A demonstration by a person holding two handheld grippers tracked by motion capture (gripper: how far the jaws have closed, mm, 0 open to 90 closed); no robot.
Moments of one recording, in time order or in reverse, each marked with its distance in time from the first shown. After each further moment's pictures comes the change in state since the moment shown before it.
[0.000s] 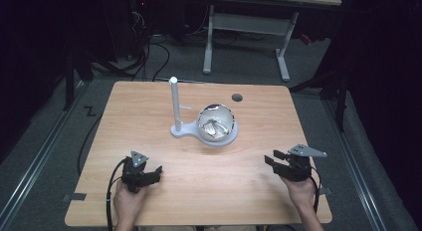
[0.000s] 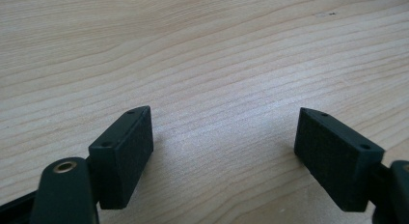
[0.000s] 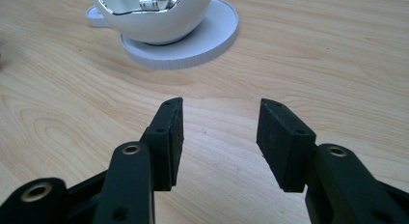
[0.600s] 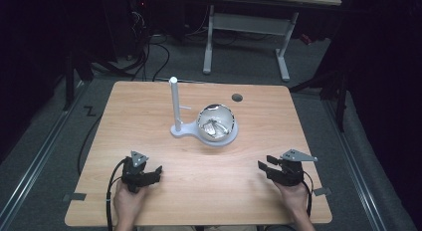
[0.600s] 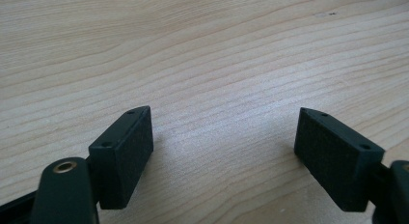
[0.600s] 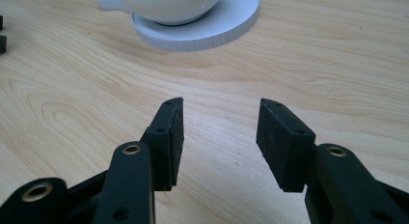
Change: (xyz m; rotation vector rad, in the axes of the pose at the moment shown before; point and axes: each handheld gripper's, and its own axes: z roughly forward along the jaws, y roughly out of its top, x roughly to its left) left arm 0.000 0.000 0.000 0.000 0.000 0.000; right arm 0.013 -0.015 0.015 0.024 0.031 -0.001
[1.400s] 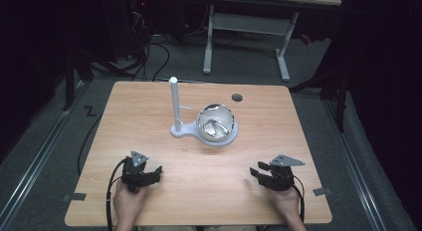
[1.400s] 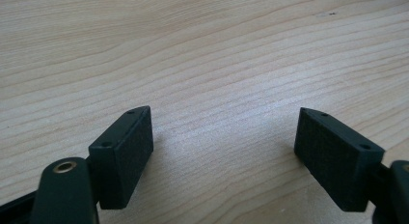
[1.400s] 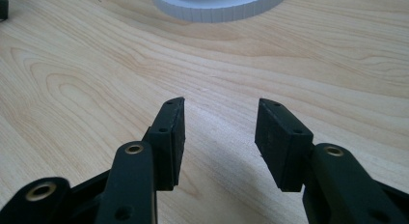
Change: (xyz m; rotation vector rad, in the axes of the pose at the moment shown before) left arm 0.000 0.000 0.000 0.000 0.000 0.000; right arm 0.017 -0.015 0.020 0.050 0.029 -0.032
